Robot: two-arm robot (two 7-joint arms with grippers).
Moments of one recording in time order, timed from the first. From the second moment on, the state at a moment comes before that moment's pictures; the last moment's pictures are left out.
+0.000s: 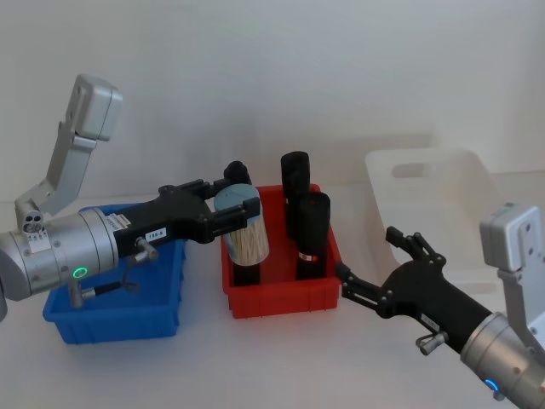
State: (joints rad) left arm -0.45 0.49 0.26 -1.62 -0.56 0.50 -0.67; right arm 0.01 0.33 -0.26 -1.81 0.26 0.10 0.28
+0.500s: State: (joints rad) left arm -0.45 0.49 0.26 -1.63 -0.57 0.50 -0.68; right arm 0.13 0.24 -0.33 -1.77 0.17 0.21 0.47
